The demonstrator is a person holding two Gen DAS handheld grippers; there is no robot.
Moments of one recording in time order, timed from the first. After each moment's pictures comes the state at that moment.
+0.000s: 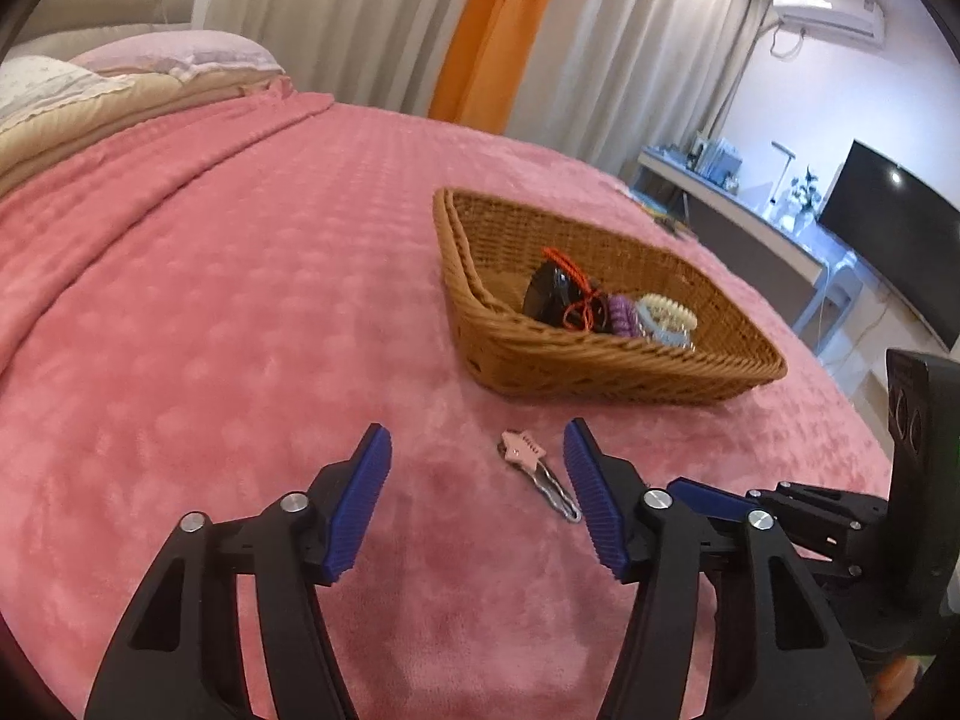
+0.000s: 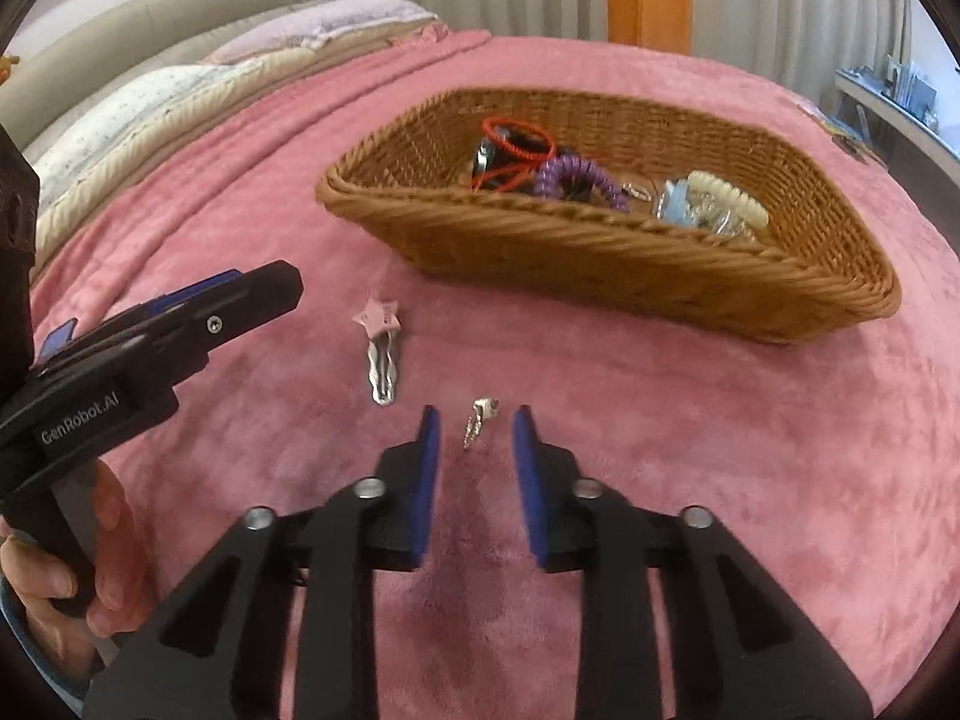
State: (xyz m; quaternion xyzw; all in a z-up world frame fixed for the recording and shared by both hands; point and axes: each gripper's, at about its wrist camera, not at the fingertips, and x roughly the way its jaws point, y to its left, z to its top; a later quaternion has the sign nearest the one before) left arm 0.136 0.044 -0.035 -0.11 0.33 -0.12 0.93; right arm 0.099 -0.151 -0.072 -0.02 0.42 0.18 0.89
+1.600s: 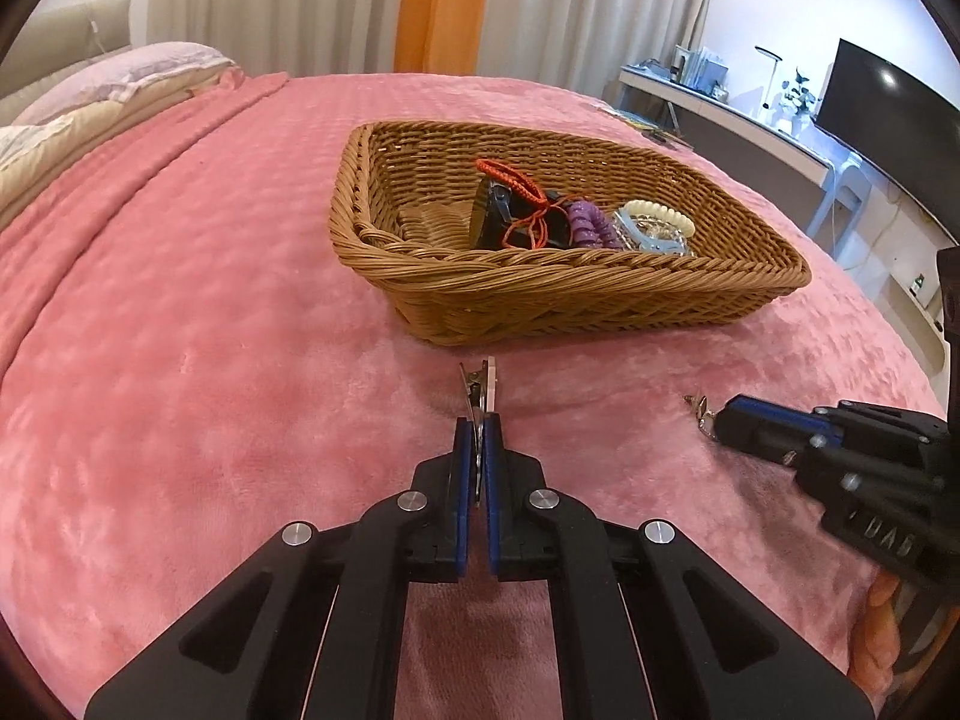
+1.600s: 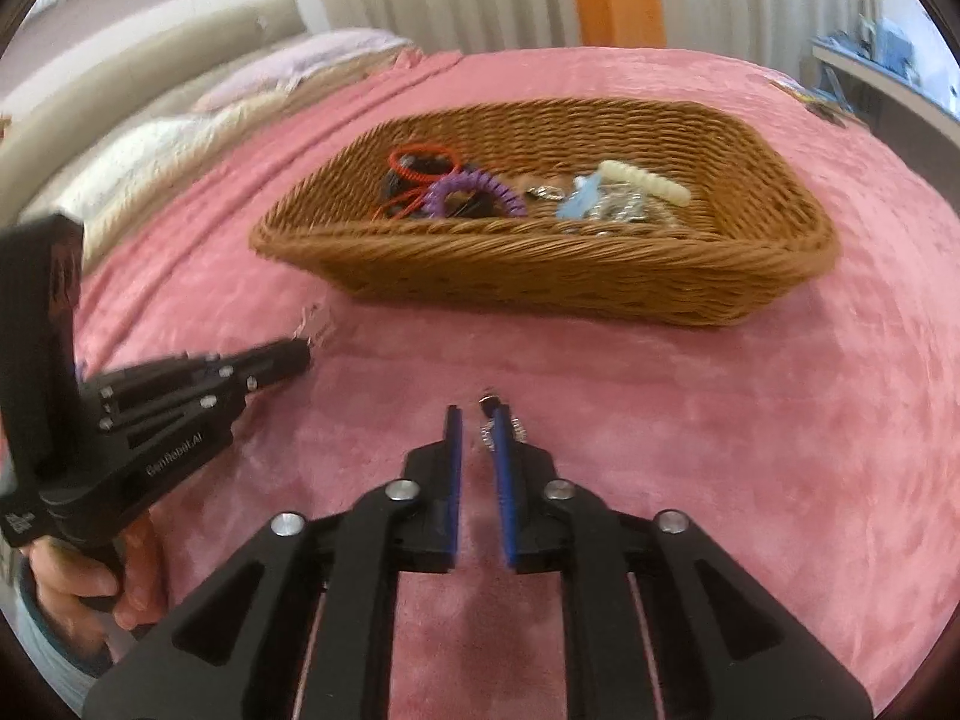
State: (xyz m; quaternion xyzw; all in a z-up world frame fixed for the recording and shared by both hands) left arm 0.154 -0.008 -0.053 -0.02 0.39 -0.13 0.91; right arm 0.102 -0.208 -0.072 0.02 0.41 0.18 0.89
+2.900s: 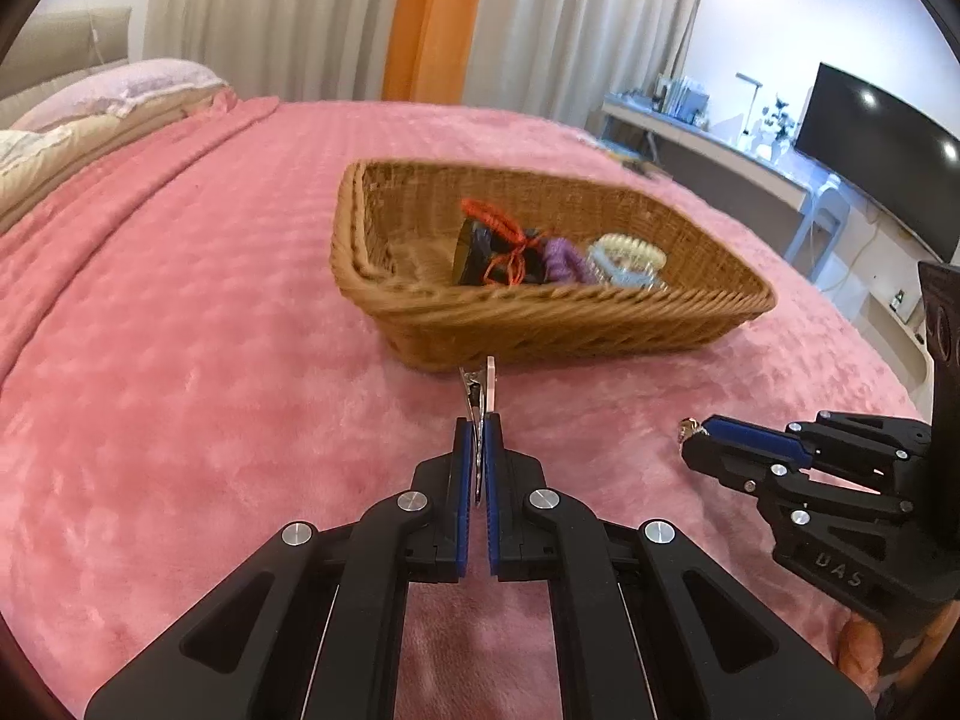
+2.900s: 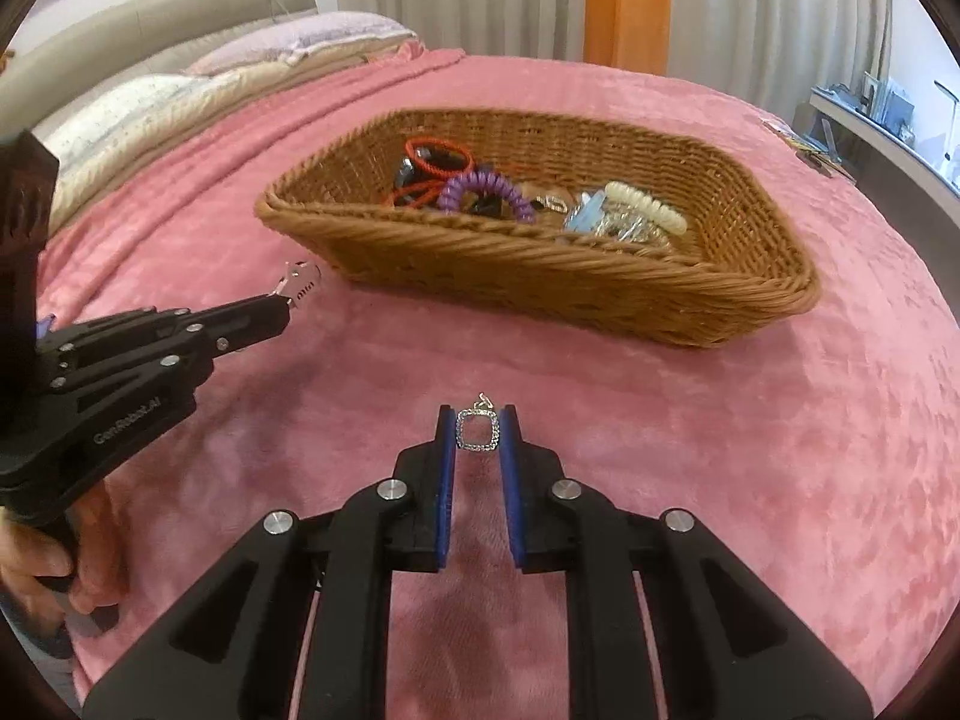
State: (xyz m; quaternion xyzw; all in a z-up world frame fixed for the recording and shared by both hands) left arm 0.138 0.003 -0.038 -0.04 0.34 -0.16 0.93; right arm 0.091 -0.194 -0.059 -0.03 0.39 0.16 0.91
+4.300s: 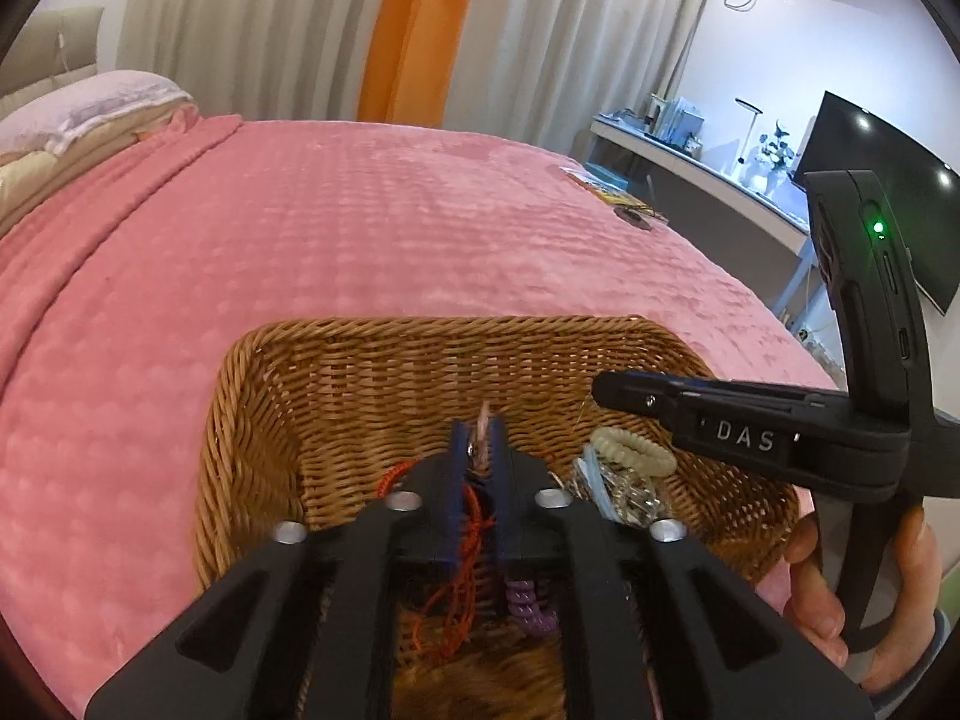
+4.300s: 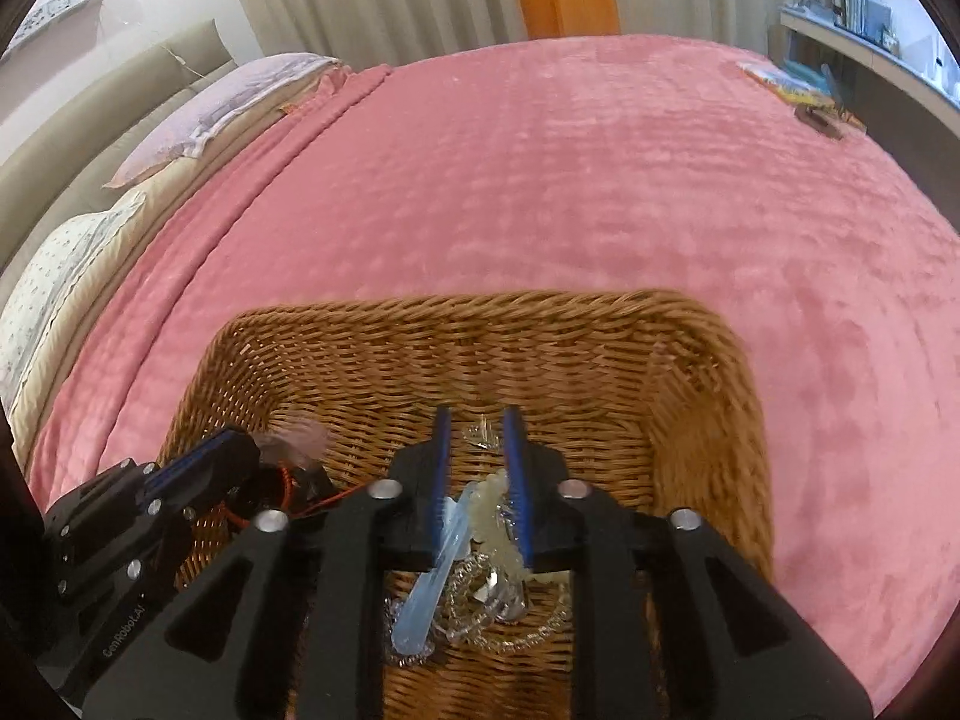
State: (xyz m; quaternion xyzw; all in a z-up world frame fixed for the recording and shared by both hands) left arm 0.272 -0.041 0.005 -0.06 0.34 -0.18 0.92; right arm 0.286 -0.245 -0.012 0.07 0.43 0.14 0.89
